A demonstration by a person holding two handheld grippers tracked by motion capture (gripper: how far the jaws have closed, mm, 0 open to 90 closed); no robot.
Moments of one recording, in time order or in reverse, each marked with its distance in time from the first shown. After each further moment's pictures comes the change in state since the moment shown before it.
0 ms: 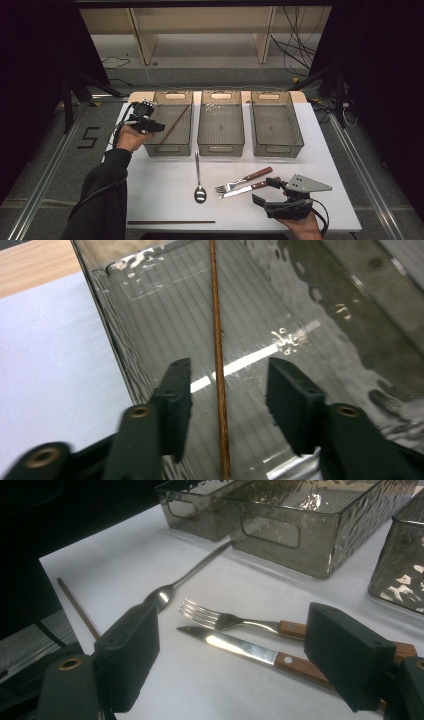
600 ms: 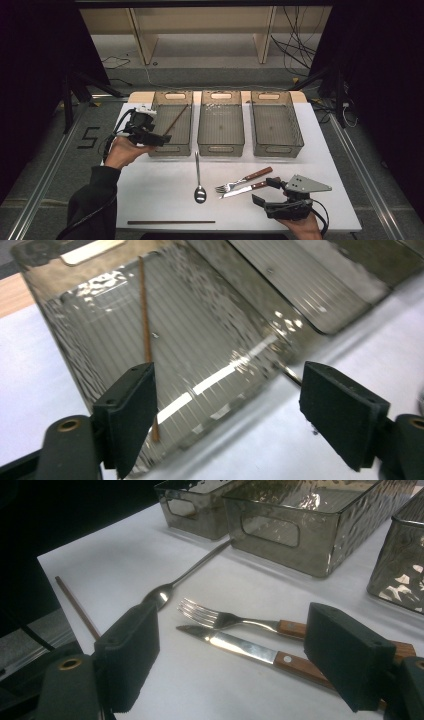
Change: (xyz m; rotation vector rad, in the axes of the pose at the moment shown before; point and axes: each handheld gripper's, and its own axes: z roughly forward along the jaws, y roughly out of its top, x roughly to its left) left arm -0.046 -0.027 -0.063 -0.073 -0.108 0.144; right arm 0.001 0.000 0.000 0.002 -0.005 -0.005
